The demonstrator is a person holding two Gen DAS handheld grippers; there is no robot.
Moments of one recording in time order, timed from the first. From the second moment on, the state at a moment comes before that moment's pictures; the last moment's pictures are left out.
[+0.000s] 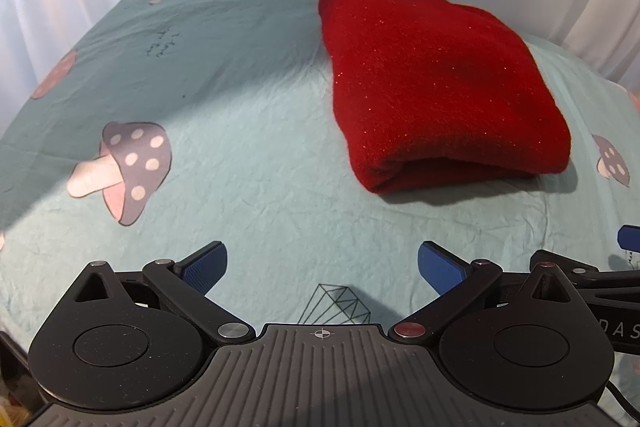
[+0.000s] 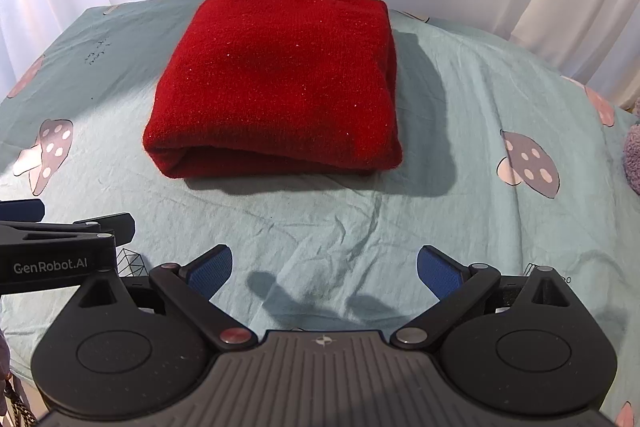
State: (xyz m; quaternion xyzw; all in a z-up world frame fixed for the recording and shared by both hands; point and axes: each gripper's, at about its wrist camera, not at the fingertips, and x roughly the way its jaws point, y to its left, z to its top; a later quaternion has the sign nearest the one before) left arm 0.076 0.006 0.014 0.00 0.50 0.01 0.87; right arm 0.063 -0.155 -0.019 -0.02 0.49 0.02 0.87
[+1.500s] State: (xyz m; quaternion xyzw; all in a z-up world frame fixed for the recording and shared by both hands) left arm 0.087 0.005 0.011 0.00 0.51 0.01 0.86; right arm 0.072 -0.154 -0.013 -0.03 0.49 0.01 0.87
